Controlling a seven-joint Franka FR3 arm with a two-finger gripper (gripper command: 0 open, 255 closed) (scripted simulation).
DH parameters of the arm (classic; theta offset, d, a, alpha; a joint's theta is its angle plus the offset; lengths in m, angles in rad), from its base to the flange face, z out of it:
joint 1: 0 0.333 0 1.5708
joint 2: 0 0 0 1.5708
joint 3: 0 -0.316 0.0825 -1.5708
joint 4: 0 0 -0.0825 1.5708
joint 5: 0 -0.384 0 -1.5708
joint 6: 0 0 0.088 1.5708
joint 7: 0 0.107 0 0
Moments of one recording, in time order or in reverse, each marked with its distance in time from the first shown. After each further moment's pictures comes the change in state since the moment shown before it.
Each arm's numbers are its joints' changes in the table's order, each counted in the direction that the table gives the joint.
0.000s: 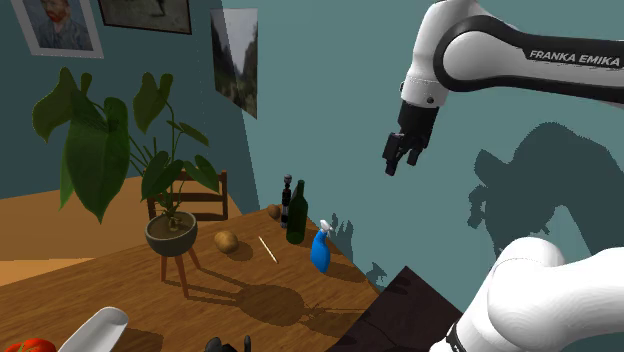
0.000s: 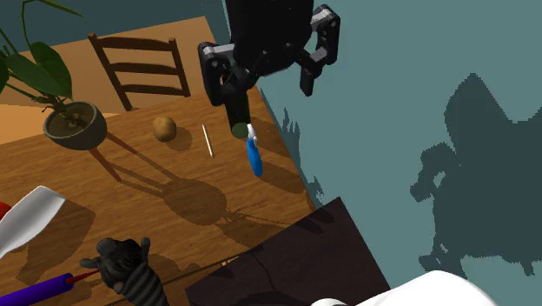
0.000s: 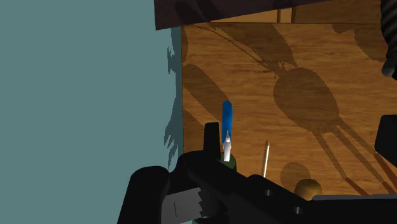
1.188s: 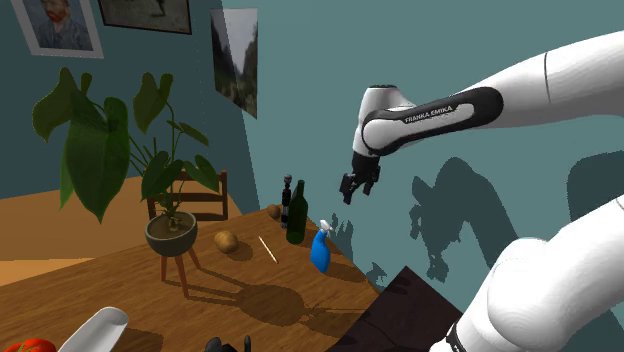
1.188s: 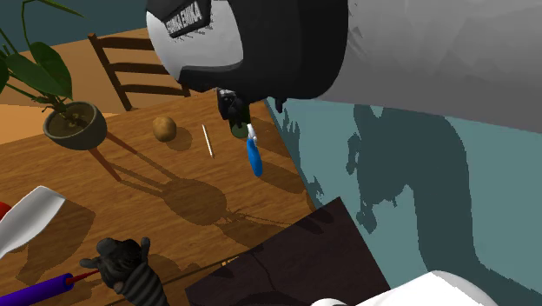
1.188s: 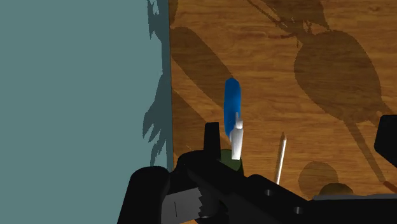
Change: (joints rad) arm -0.002 -0.440 0.099 -0.102 0.002 0.542 -0.069
